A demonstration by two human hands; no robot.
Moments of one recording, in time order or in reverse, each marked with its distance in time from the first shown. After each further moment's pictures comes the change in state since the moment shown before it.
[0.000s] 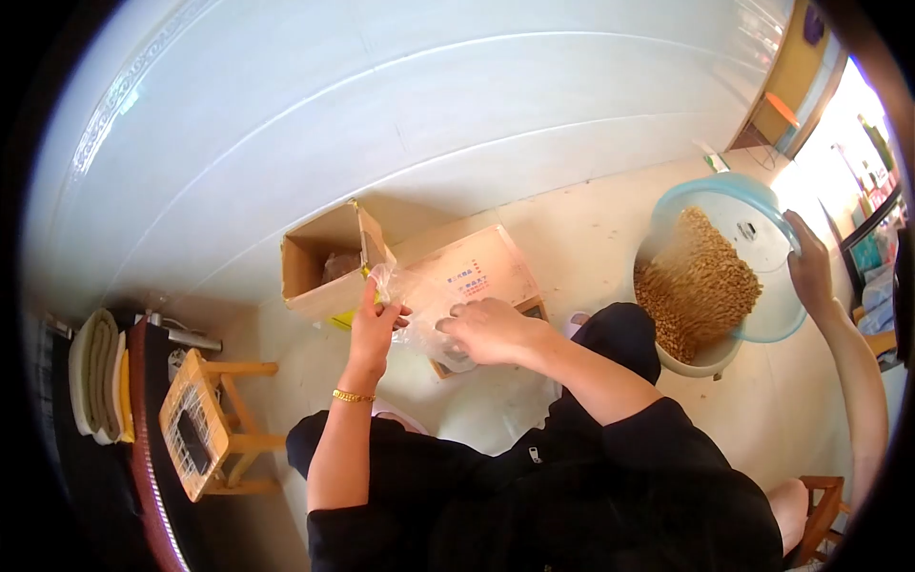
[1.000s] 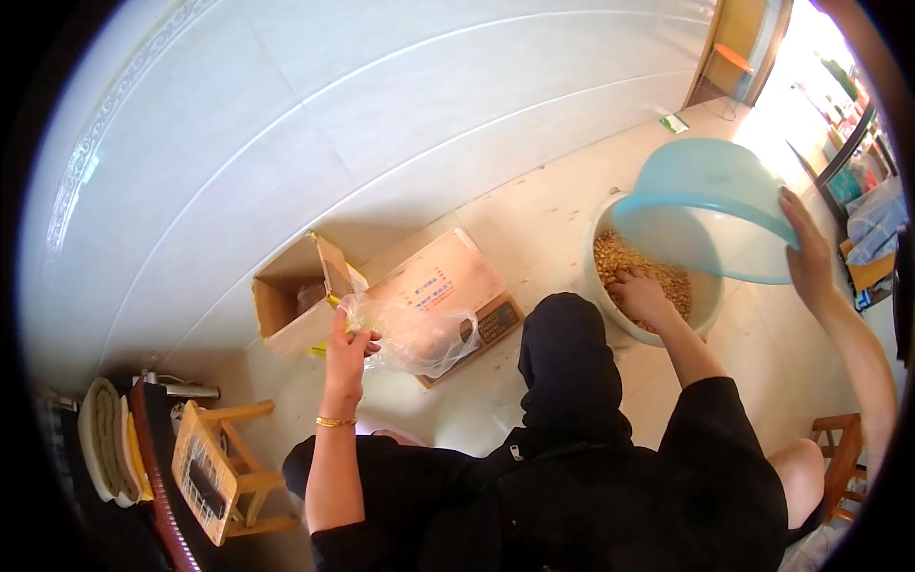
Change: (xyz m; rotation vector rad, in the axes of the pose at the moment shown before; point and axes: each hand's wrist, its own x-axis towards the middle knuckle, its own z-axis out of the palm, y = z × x) left_hand 0.001 -0.004 0.009 0.026 -0.051 -0.020; right_hand -0.237 0.213 0.073 -0.165 0.213 0.713
